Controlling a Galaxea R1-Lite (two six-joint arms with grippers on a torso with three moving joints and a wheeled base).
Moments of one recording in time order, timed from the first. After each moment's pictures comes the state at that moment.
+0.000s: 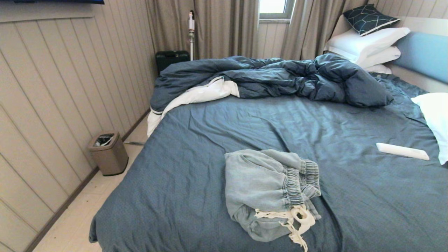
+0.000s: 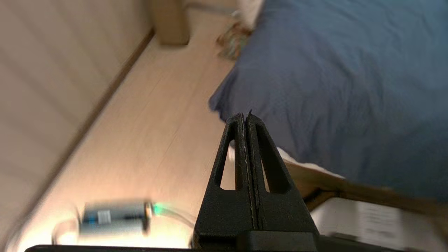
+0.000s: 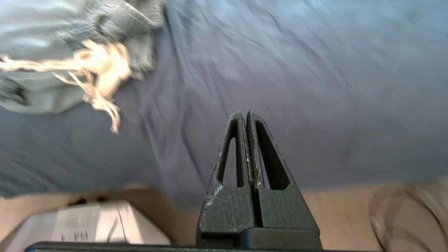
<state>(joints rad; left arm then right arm) -0.02 0.09 -0.45 0.65 0.19 -0.05 0.01 0.02 -0.19 0.35 -0.13 0.08</state>
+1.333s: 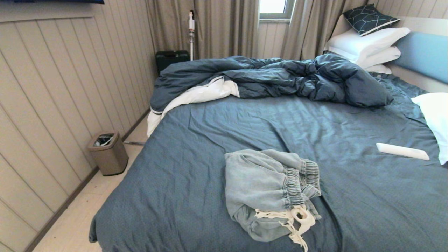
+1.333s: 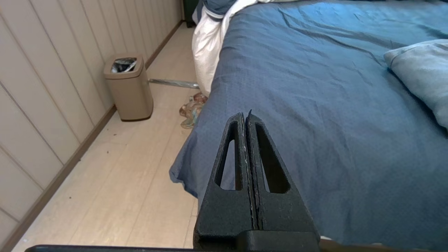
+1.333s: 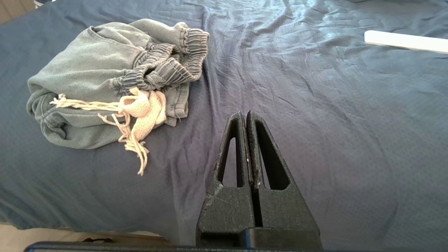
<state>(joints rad) 0.00 0.00 0.00 -0.01 0.00 -0.01 0.00 0.00 0.00 0.01 -0.03 0.03</state>
